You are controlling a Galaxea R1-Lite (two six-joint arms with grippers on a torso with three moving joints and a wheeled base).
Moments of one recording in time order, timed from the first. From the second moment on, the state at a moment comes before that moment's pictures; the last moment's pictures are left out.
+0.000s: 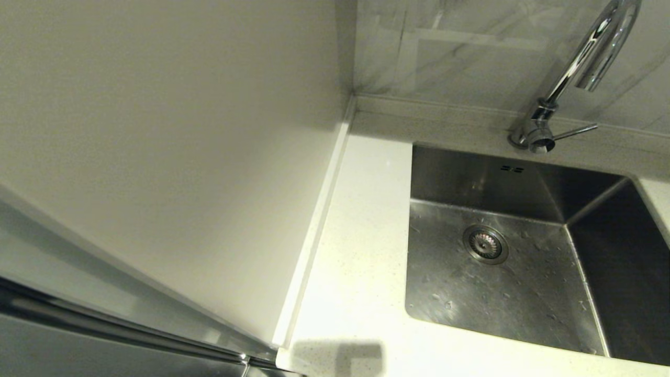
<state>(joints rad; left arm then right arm) 0.00 0.00 0.00 0.00 0.00 0.00 0.00 0.00 -0.07 -0.04 -0.02 0.01</state>
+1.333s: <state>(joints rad) 0.00 0.00 0.00 0.00 0.00 0.00 -0.82 1.29 -1.42 0.27 -0.25 -0.20</state>
